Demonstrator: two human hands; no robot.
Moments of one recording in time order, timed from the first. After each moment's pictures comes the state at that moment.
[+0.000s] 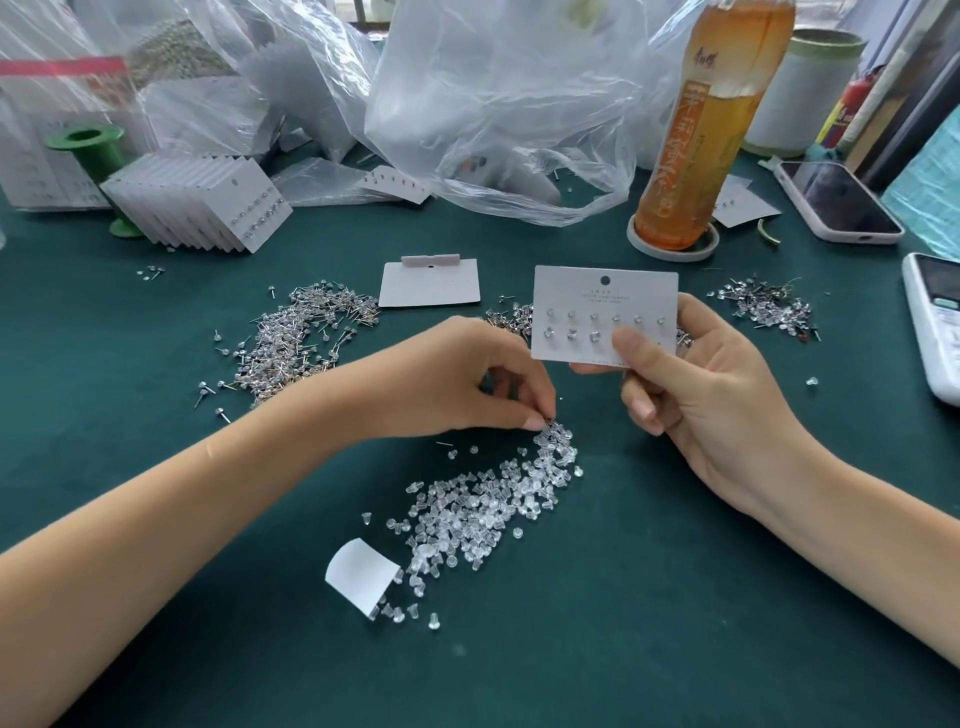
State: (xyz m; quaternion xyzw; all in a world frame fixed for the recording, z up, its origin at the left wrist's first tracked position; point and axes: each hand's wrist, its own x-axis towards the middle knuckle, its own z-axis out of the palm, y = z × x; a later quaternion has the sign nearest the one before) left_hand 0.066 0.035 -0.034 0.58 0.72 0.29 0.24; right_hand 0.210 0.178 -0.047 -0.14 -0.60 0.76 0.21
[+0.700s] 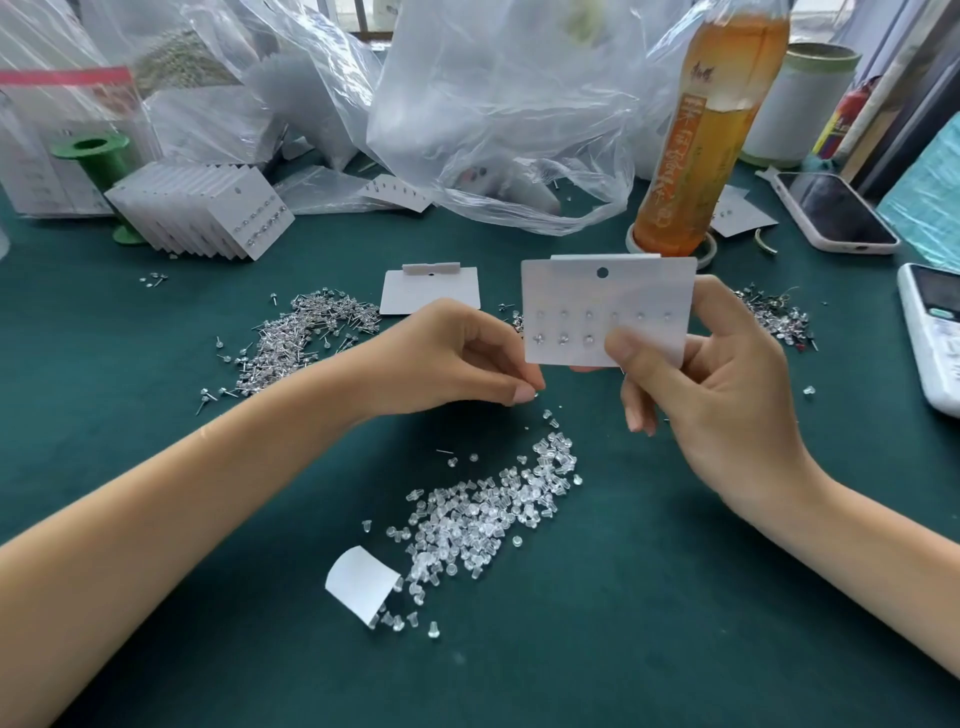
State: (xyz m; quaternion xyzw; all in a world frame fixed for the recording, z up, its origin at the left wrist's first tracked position) left_hand 0.055 0.036 -0.033 0.47 0.71 0.41 0.33; right_hand 0.211 0.178 -0.050 -0.04 -0.73 0.59 0.33
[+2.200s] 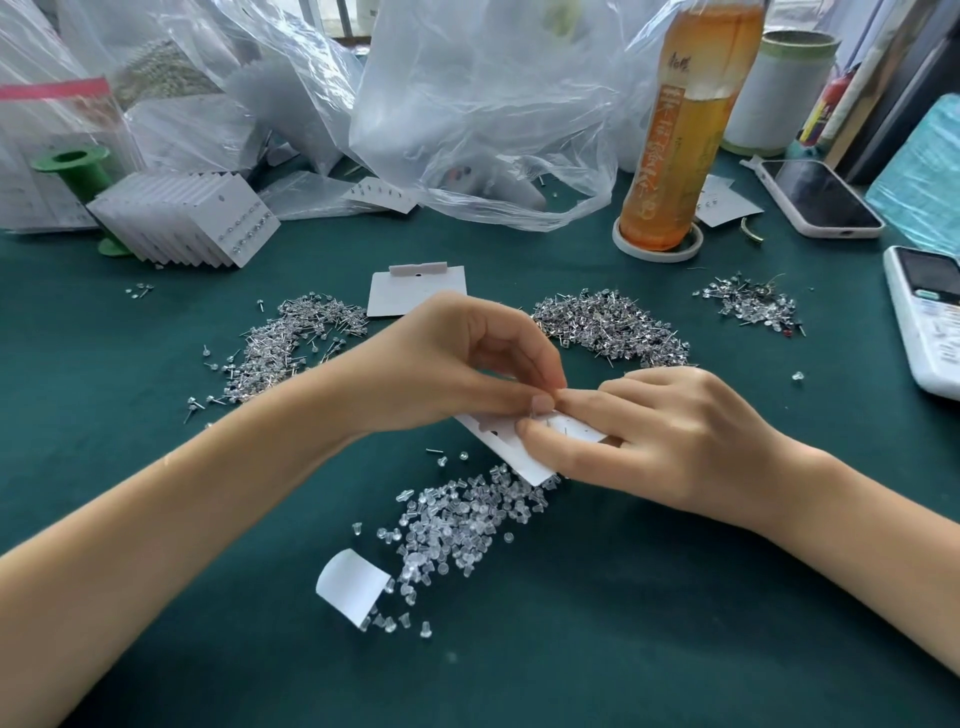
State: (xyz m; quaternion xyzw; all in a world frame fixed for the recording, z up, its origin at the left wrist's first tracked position) left_hand 0.077 0.035 -0.014 0.51 0.66 0.43 0.35; right_hand 0.220 0.185 -0.054 0.24 -0.91 -0.08 0.33
